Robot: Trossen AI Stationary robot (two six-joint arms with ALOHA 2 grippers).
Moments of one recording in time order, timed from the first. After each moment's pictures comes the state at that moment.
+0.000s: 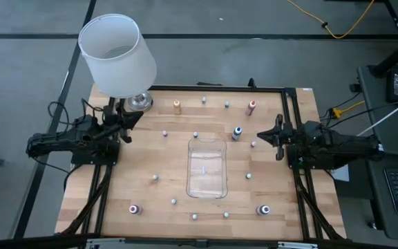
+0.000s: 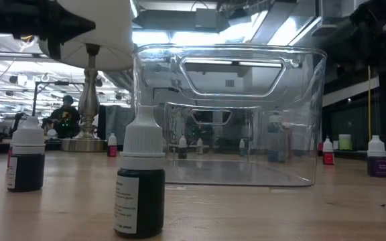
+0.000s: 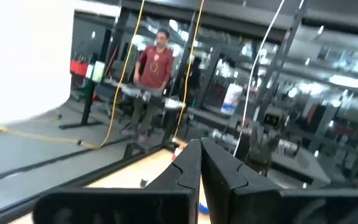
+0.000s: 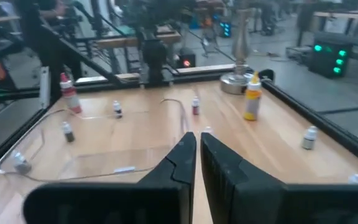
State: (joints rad) left arm 0.11 0.10 0.24 0.05 -0.36 -0.27; right arm -0.05 0.15 0.23 -0.19 0.08 0.07
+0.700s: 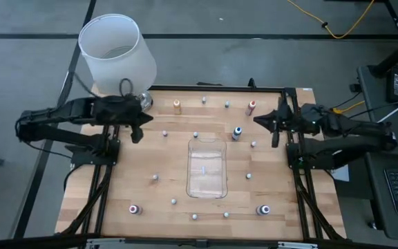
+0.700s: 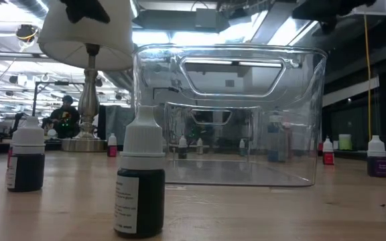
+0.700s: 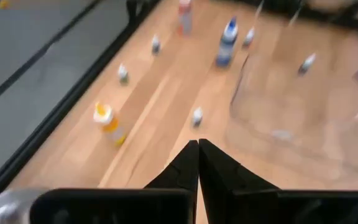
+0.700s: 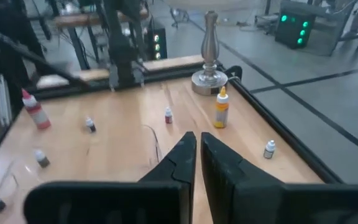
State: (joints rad) left arm 0.11 0.84 1.05 -0.89 -0.24 -0.22; right arm -0.05 0.64 0.75 -0.38 0.19 0.09
